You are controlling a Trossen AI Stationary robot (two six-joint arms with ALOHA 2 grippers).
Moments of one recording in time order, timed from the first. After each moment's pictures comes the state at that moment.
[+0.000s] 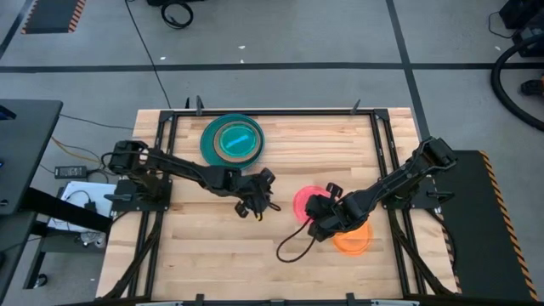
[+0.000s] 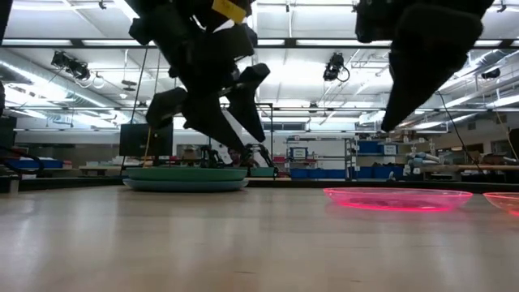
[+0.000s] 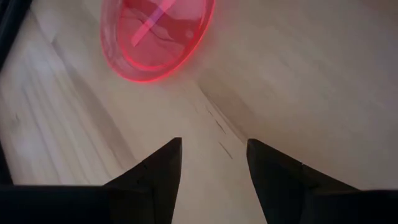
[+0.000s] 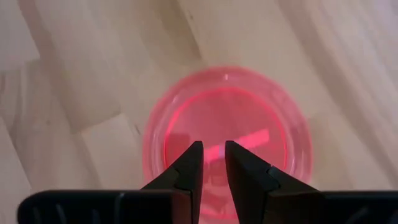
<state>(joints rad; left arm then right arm) -0.10 1.72 1.04 -0.19 -0.13 0.79 0.48 1.63 1.08 -0.78 0.49 0.87</state>
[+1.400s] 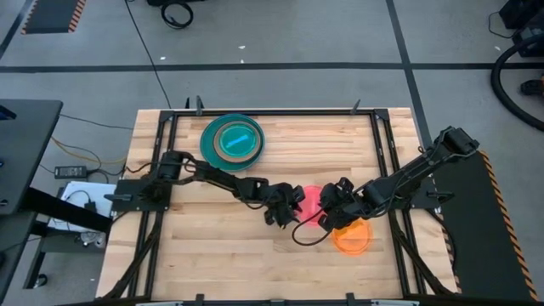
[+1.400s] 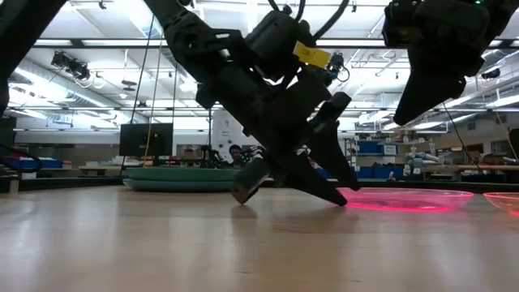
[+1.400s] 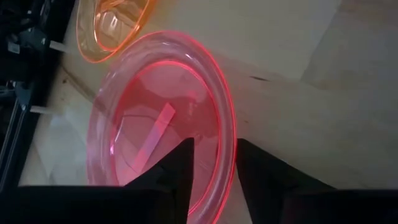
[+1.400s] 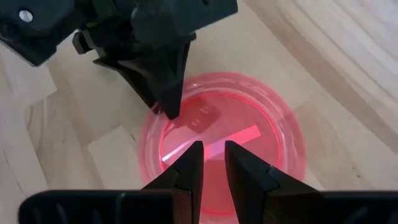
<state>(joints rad) -0.09 2.17 1.28 0.19 0.06 1.08 0.48 1.37 0.83 -0.60 0.51 0.96</state>
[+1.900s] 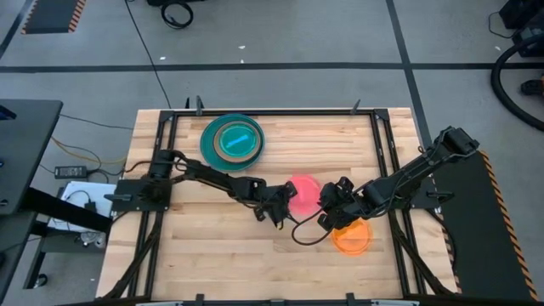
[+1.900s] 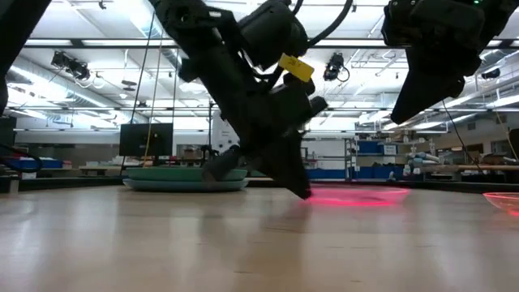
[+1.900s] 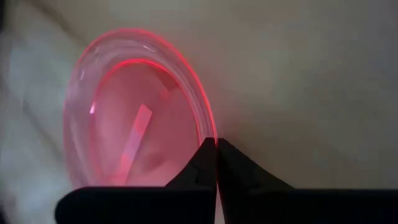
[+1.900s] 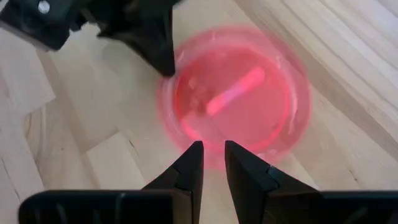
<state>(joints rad) -0.12 2.07 1.27 -0.09 -0.15 1.02 0.48 1.37 0.83 -0.60 0.53 0.97</state>
